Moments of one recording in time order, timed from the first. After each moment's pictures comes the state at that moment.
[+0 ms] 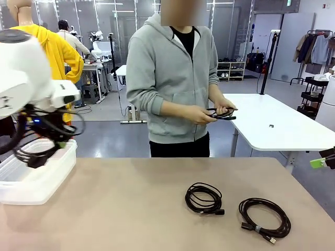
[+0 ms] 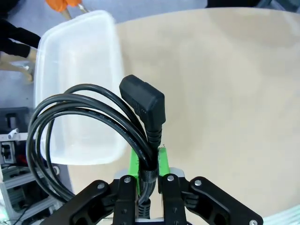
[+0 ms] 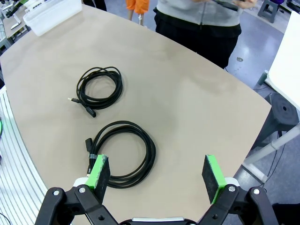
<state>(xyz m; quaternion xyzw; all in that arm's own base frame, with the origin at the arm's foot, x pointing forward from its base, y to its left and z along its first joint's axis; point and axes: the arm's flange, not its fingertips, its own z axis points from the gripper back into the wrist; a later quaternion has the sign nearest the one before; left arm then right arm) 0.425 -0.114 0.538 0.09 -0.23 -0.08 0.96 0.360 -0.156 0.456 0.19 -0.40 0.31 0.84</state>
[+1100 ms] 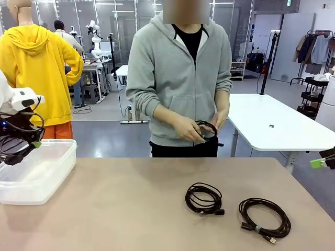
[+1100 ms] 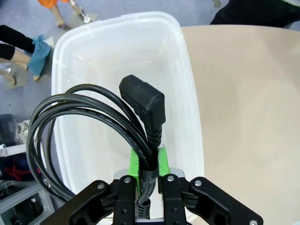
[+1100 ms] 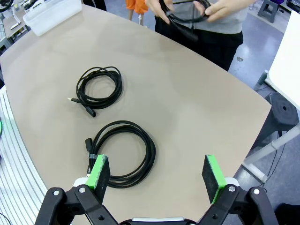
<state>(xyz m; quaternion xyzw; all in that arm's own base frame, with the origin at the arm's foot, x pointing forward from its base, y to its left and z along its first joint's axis) 0.535 0.036 0.480 0.02 -0.21 -0.08 0.97 0.360 -0.156 0.455 0.19 -0.40 0.31 0.84</state>
